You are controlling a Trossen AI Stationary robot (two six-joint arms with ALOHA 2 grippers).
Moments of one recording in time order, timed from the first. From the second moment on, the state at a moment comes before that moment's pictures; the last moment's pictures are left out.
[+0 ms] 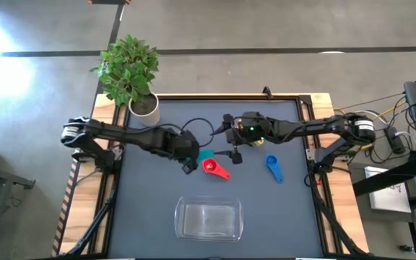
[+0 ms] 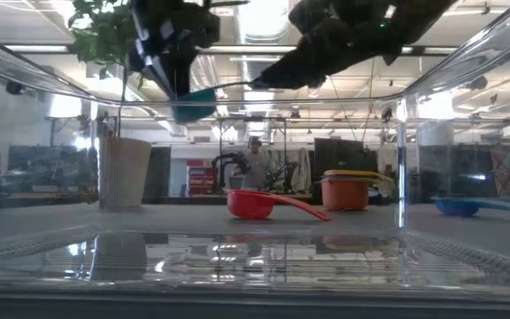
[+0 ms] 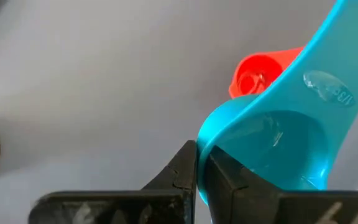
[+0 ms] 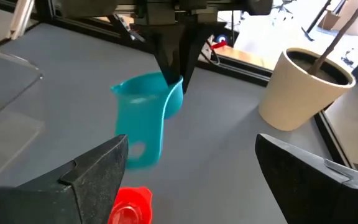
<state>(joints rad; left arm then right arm) -0.08 1.61 1.37 -1.02 -0.31 -0.67 -0.18 1.51 0.93 0.24 -0.29 -0.35</state>
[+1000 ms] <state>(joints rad) 0.02 1.66 1.43 -0.95 -0.20 -0.58 -0.15 1.61 1.01 0.17 -0.29 -0.39</state>
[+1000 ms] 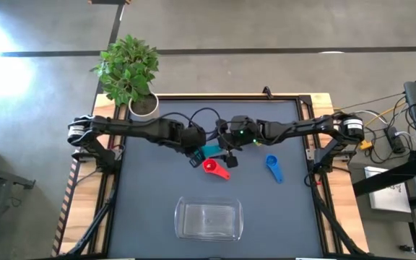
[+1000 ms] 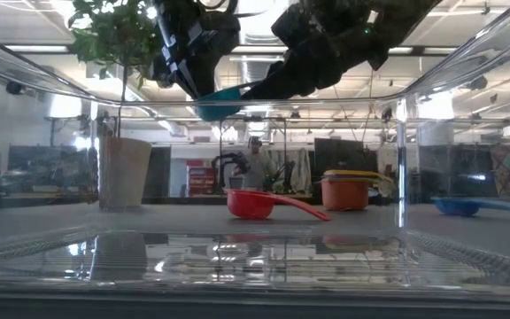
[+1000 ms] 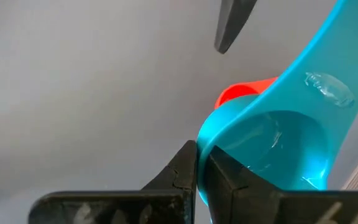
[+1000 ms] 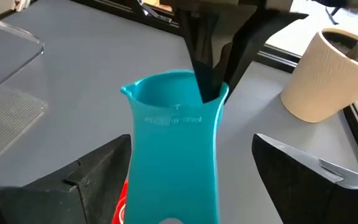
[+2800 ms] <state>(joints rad) 0.03 1.67 1.36 -0.86 -0.15 -0.59 -0.15 1.61 1.01 0.09 -0.25 -0.40</state>
